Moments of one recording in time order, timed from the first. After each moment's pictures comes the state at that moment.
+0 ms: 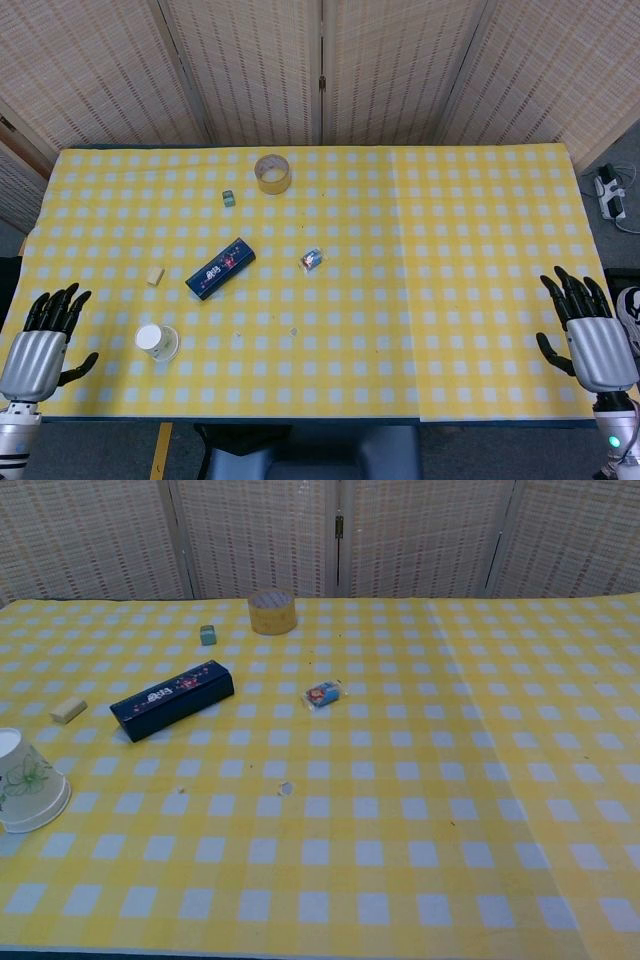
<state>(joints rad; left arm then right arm) -0.15 -1.15 -0.05 -1.60 1.53 1.45 0.13 0.09 -1.06 0.07 -1.69 -1.52 1.47 -0.09</state>
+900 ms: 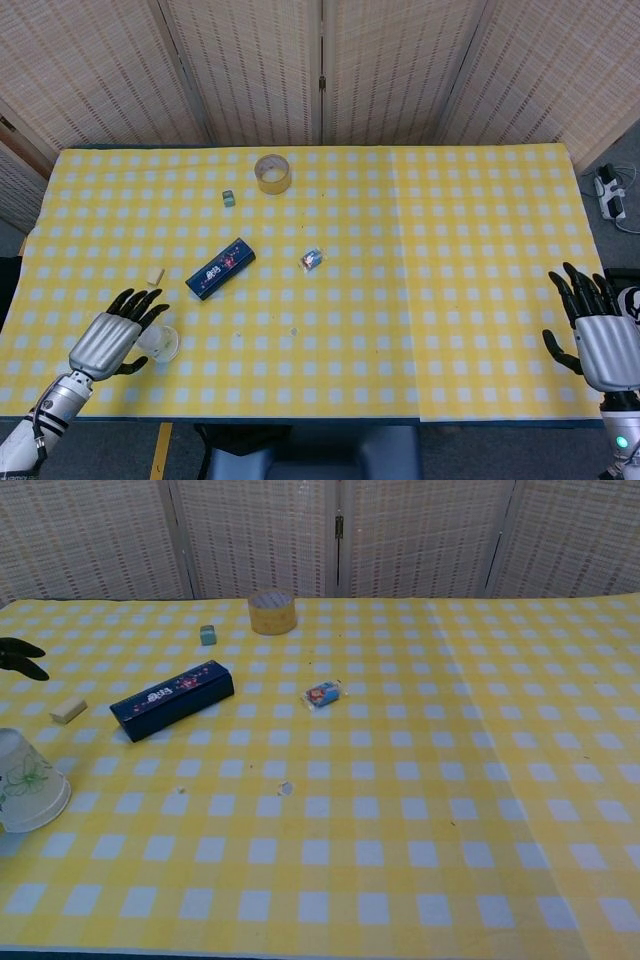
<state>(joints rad) -0.39 -1.03 -0.02 -1.78 1.47 1.04 0.27 0.09 -1.04 0.07 -1.70 -1.51 1.49 -0.07</state>
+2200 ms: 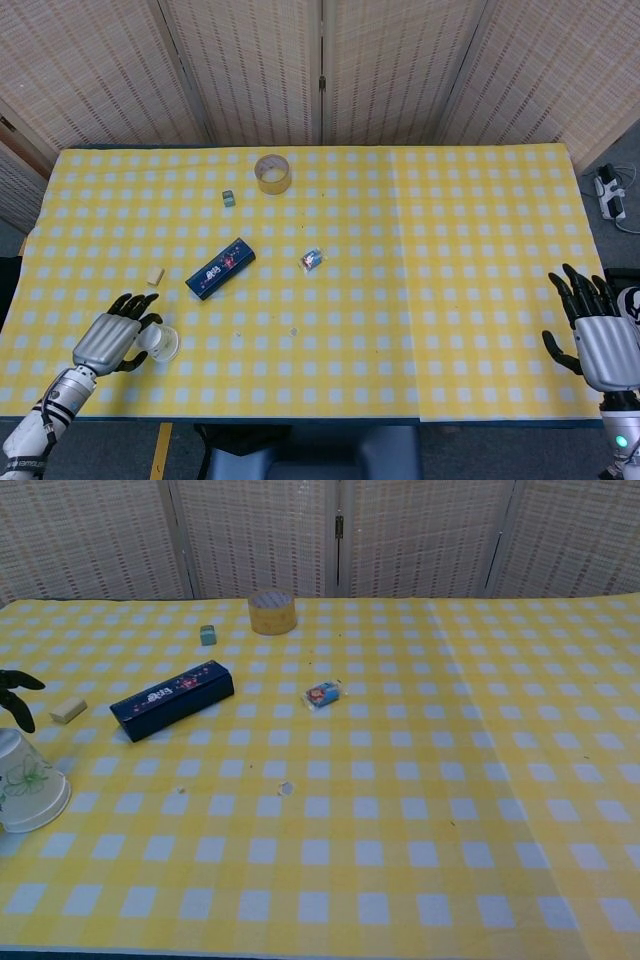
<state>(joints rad) -0.44 -1.07 0.00 -1.72 1.35 0.97 0.25 0.09 -1.05 0.07 -1.68 -1.51 1.48 -0.05</state>
